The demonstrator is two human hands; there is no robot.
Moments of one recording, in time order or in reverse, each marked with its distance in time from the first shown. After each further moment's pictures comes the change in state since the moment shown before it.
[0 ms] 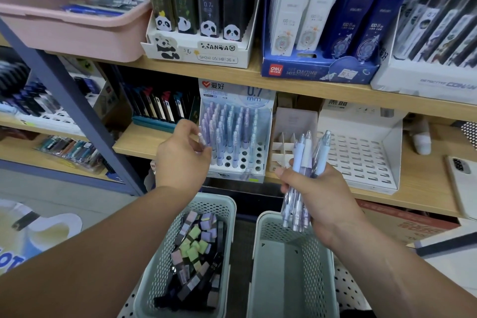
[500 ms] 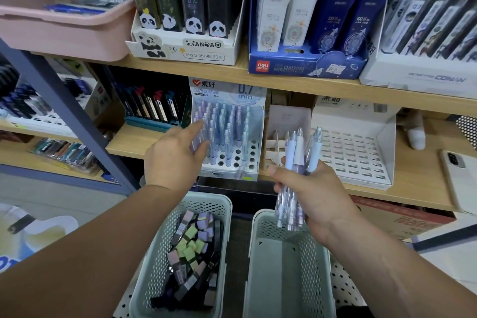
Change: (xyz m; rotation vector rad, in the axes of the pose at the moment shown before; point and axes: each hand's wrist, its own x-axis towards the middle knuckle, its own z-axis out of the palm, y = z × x) left_hand 0.007 -0.011 0.006 0.297 0.052 0.336; right_hand -0.001 -0.001 -0.005 0.018 -0.050 0.027
